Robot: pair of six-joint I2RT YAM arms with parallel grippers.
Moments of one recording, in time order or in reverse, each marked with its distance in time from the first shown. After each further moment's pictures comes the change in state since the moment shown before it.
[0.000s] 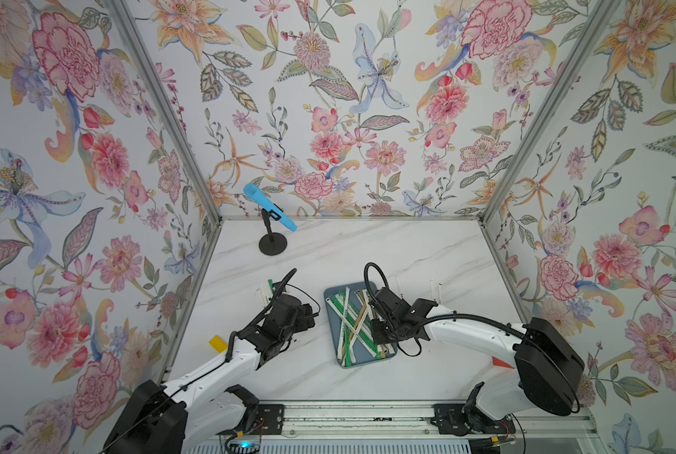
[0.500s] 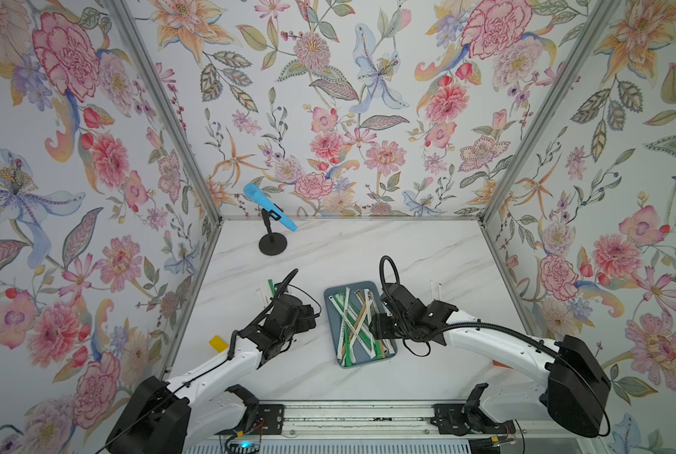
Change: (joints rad) left arm 0.000 0.023 0.000 0.008 0.027 0.003; right arm -0.051 -0.193 -0.042 0.016 0.014 0.022
